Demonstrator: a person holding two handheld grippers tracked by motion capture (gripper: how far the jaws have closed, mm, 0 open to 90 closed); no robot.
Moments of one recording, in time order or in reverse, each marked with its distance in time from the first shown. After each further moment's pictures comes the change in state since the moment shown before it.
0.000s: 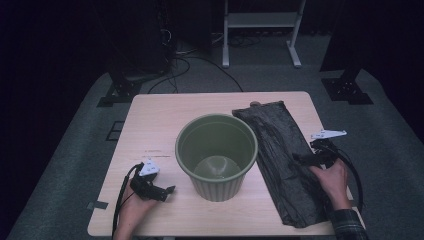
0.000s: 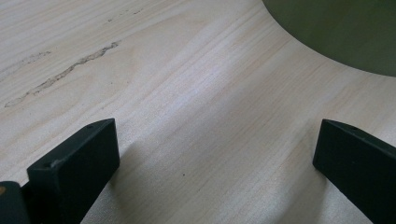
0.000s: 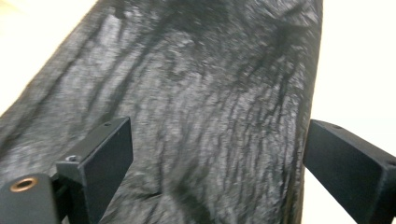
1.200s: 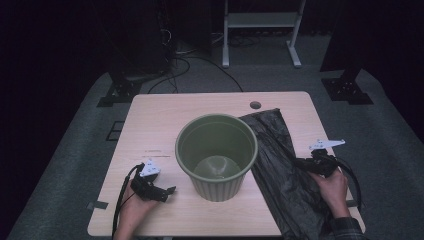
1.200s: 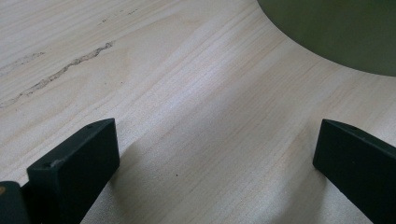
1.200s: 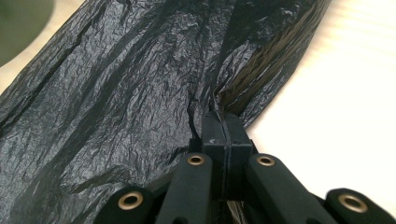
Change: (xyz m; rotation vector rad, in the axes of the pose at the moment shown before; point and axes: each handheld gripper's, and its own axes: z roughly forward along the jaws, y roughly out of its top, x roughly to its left) left arm -0.003 0.000 0.000 -0.001 -0.004 0.002; right arm 0.017 -0.025 -0.005 0.025 0.174 -0.033
